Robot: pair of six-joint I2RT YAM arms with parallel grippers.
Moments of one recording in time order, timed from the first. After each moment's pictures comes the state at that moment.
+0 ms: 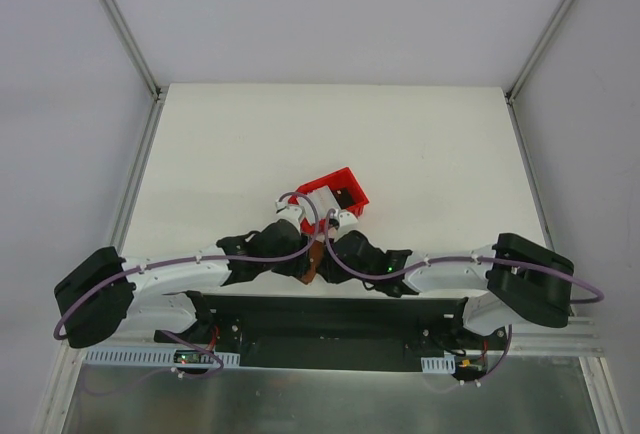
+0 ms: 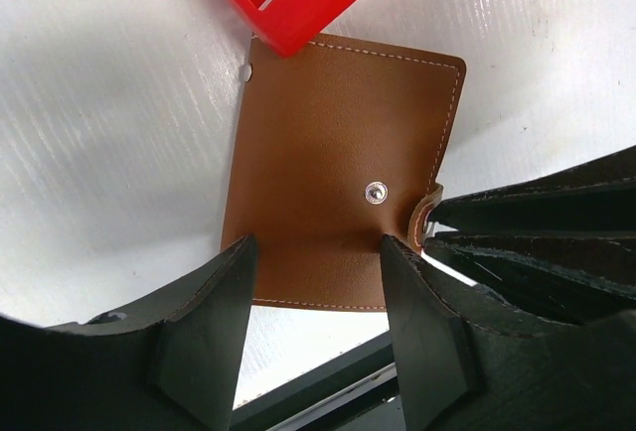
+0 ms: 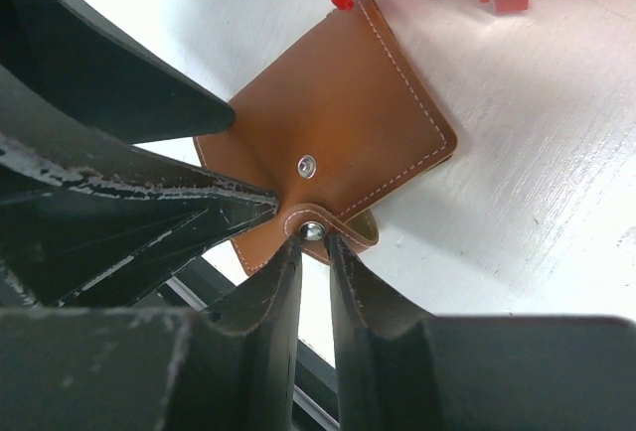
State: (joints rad) left arm -0.98 1.18 0.48 -0.21 -0.17 -0.68; right arm 1.21 1.45 0.56 0.19 0.19 0.77
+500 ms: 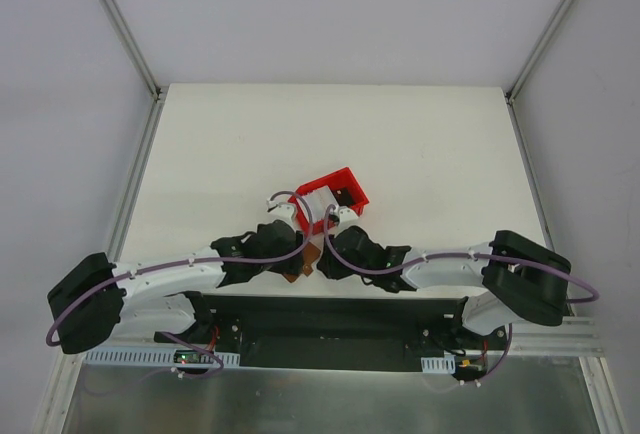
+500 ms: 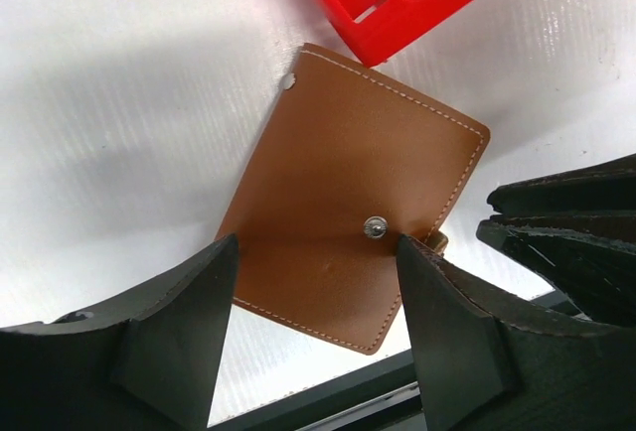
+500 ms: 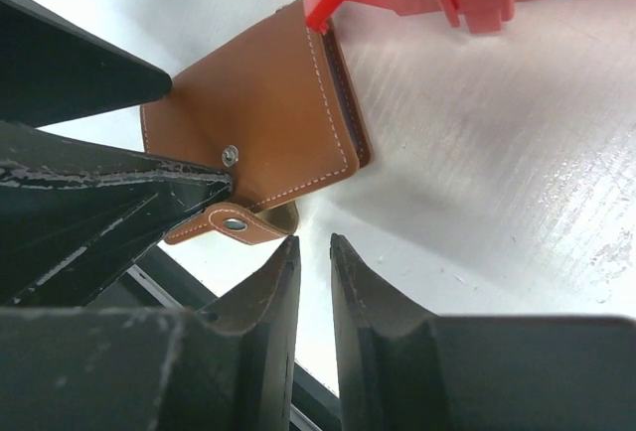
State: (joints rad) left arm -0.98 1.13 0.48 -0.27 -0.26 -0.68; right arm 1.17 1.47 0.58 0.18 0.17 0.75
